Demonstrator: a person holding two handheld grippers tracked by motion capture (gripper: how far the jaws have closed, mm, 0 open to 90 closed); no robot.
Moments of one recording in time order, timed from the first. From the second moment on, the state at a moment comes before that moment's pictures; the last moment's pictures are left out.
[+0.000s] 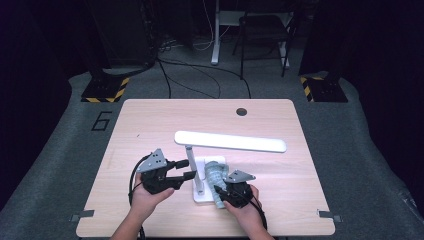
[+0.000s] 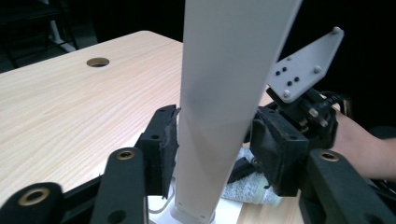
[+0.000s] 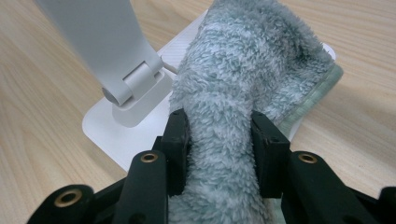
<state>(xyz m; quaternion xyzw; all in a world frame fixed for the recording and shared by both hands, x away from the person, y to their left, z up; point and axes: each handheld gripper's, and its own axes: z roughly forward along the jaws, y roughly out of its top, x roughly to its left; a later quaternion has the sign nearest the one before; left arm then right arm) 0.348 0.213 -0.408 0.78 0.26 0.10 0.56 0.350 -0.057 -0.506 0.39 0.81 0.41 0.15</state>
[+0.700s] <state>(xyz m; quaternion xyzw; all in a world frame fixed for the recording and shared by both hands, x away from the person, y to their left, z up) 0.349 0.227 -0.407 0.78 0.26 0.13 0.56 0.347 -0.037 -0.480 0.38 0.81 0.43 0.10</state>
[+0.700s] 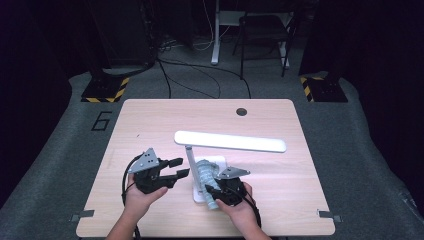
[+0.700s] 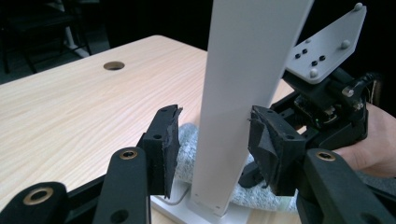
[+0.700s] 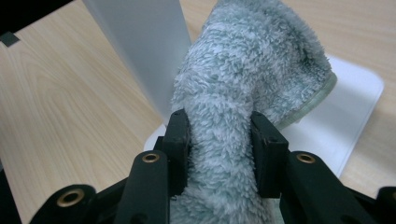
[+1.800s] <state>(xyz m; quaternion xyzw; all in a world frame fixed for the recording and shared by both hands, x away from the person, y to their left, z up) 0.352 0.223 -0.413 0.78 0.27 0.13 0.54 0.347 -0.032 -0.478 0.37 0.82 0.44 0.10</state>
